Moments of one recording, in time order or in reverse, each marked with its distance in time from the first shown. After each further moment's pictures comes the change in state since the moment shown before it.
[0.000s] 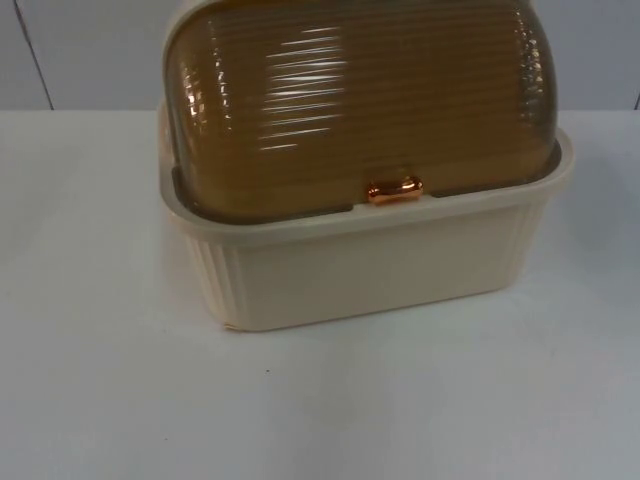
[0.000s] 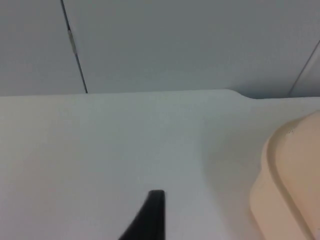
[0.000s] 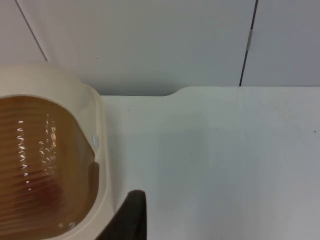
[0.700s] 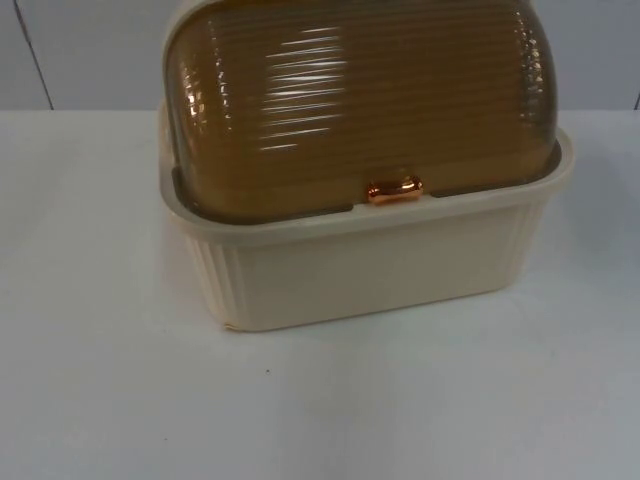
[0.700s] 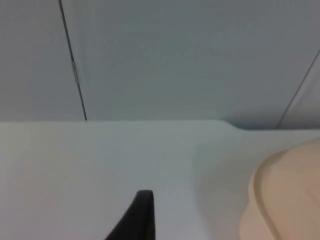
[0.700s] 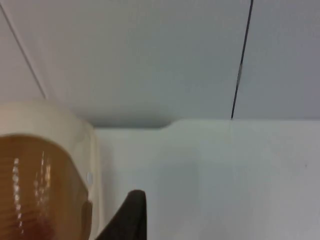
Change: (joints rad) right arm 0.000 0.000 0.000 0.000 -0.116 0.000; left arm 0.000 -0.059 0.000 -0.041 -0.036 0.000
